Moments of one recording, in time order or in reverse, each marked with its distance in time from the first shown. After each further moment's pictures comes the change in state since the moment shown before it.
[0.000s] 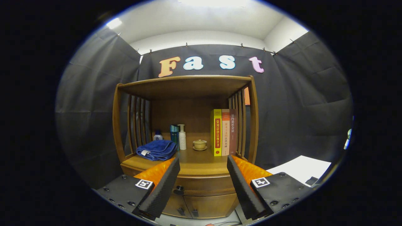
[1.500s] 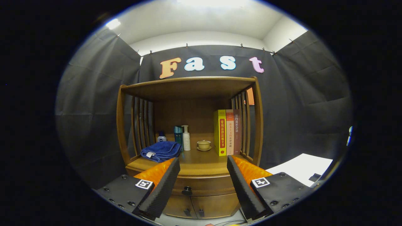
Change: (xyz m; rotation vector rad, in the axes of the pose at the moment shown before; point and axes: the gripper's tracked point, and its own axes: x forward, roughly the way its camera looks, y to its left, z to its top) arm -0.001 0.024 -0.006 0.017 0.005 -0.009
